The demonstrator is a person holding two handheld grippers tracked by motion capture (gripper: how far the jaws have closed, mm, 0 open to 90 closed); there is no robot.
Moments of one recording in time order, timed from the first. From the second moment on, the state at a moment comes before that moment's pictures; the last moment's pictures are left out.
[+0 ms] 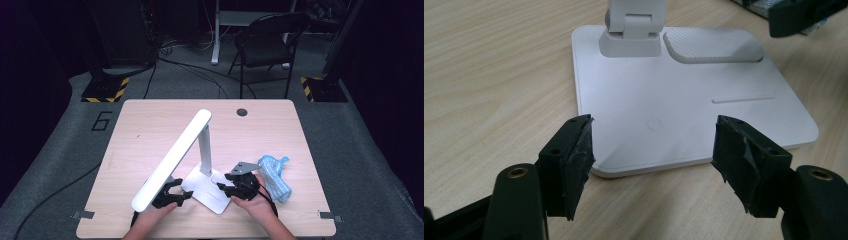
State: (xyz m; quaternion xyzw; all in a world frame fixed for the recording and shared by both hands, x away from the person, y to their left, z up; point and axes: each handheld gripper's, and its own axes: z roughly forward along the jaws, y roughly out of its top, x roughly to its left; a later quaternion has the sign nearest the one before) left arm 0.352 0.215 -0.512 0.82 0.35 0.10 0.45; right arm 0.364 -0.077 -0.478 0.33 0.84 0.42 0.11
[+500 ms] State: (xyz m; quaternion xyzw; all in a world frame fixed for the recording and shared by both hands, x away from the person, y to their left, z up) left arm 0.356 0.218 -0.515 0.82 0.35 0.10 0.44; right arm 0.331 -0.095 -0.501 0.35 0.84 0.41 0.10
